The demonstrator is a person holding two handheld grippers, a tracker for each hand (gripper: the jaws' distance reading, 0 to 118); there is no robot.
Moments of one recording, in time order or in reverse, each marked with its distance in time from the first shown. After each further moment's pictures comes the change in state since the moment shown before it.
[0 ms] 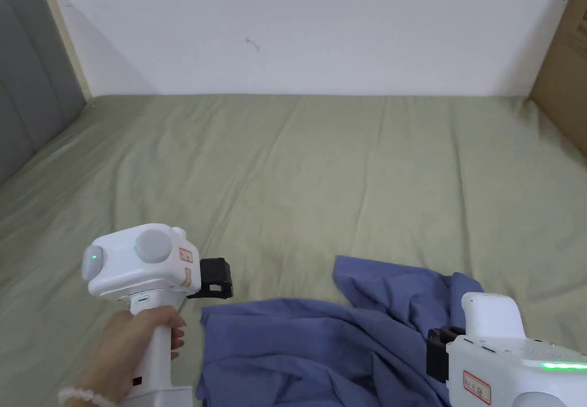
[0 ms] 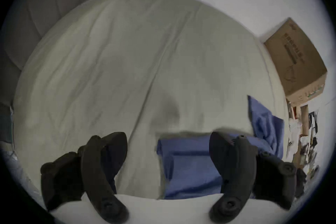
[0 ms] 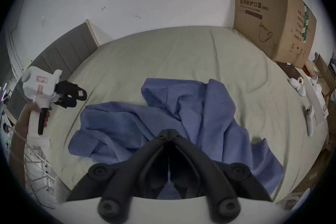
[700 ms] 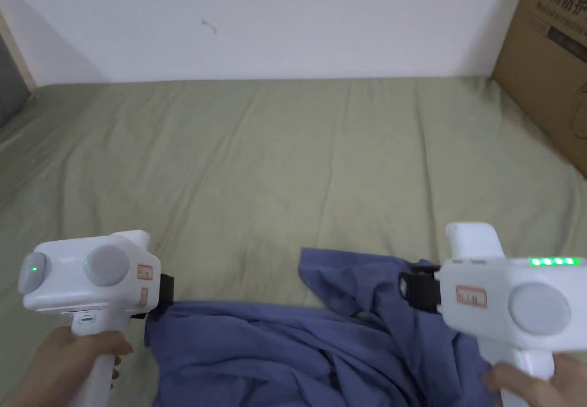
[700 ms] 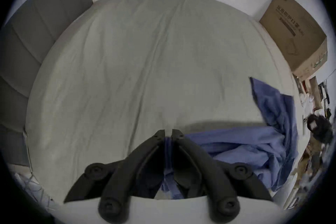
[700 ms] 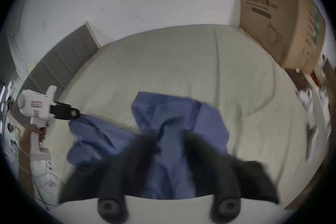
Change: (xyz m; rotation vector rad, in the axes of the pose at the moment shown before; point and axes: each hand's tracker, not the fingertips) left arm 0.018 -0.022 0.032 0.079 0.035 -0.200; right arm 0.053 0.085 -0.032 -0.070 0.046 0.063
